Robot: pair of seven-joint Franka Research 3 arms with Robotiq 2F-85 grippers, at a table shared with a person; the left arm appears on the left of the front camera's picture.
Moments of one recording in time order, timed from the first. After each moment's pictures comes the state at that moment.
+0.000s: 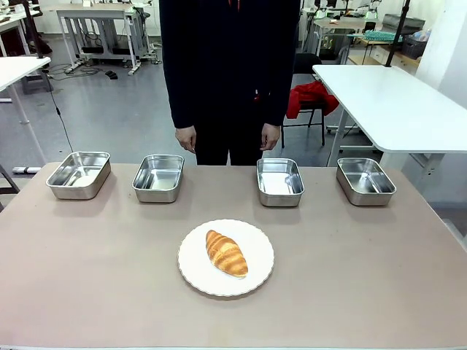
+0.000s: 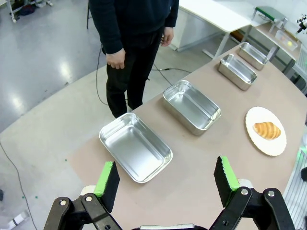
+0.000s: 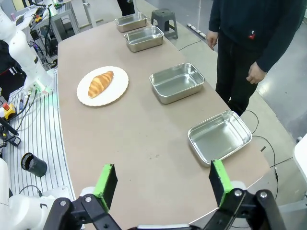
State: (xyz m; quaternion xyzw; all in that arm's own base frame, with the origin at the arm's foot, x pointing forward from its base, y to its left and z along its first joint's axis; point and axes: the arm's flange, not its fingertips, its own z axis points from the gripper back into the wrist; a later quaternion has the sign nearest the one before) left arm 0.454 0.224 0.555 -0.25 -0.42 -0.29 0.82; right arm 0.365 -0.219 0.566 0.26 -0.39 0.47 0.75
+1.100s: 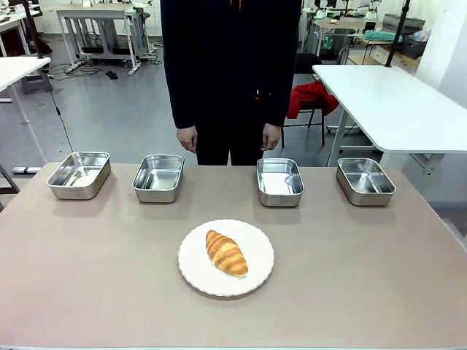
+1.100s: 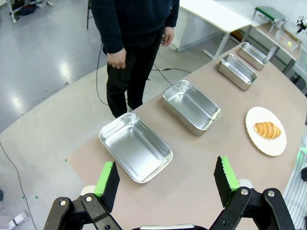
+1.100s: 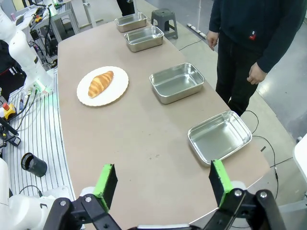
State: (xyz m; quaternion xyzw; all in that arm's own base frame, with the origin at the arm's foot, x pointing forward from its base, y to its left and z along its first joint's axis) left arm 0.454 0.224 0.555 -0.25 -0.42 -0.29 0.82; right arm 0.365 -0.219 0.566 0.26 -0.39 0.47 0.75
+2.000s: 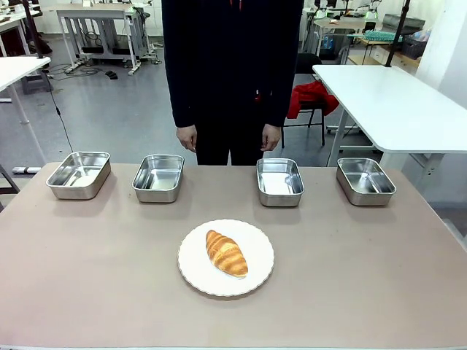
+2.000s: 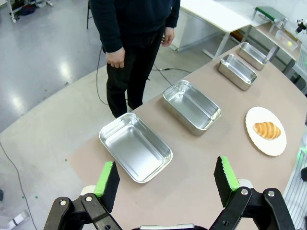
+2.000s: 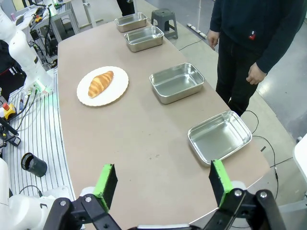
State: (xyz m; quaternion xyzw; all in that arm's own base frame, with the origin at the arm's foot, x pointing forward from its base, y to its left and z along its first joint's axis) left arm 0.454 0.224 0.555 -0.25 -0.42 -0.29 0.82; right arm 0.365 -0.219 0.566 0.26 -0.39 0.47 0.75
